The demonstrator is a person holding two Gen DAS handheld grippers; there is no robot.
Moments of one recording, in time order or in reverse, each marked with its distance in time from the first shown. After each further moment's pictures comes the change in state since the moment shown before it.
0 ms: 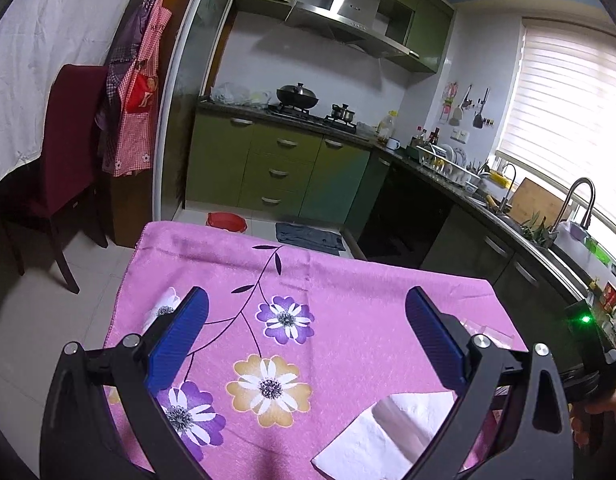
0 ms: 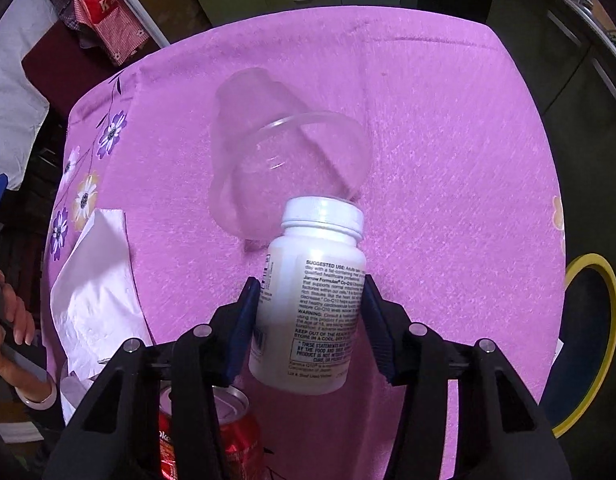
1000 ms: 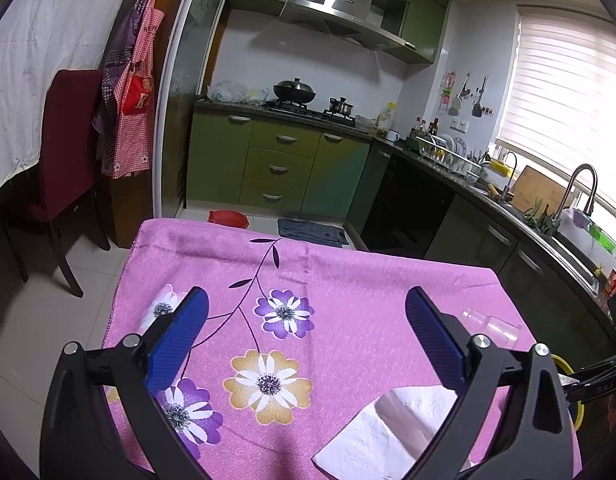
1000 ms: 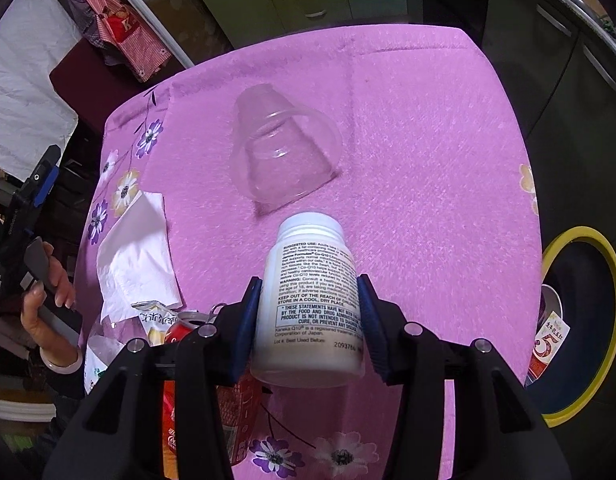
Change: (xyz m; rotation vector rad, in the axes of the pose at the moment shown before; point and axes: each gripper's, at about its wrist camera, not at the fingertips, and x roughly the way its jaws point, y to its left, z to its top) left arm 0.003 -0.003 -0.004 0.024 0.011 0.004; right arm -0.057 -0.028 -0.042 0.008 -0.063 0.099
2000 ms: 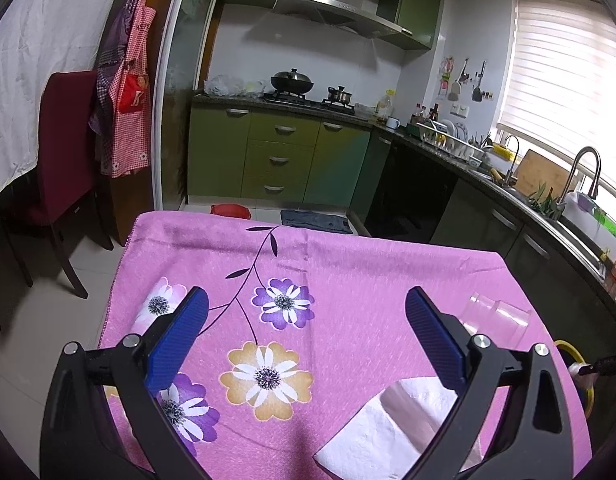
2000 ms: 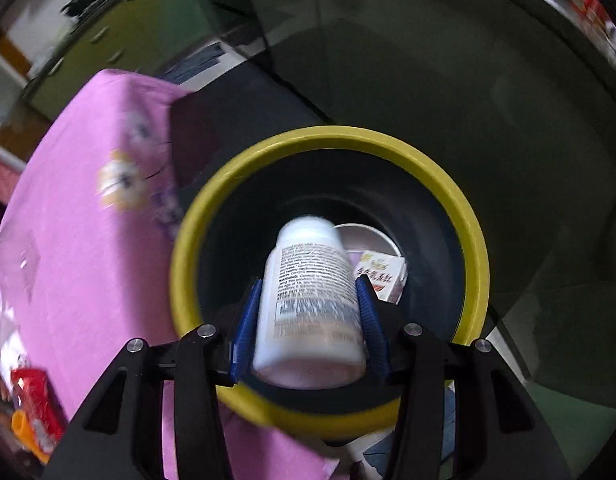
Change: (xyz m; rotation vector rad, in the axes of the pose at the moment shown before) left arm 0.008 0.003 -0.005 0.046 0.040 0.014; right arm -0.049 -0.278 -0.077 0.519 -0.086 -0.290
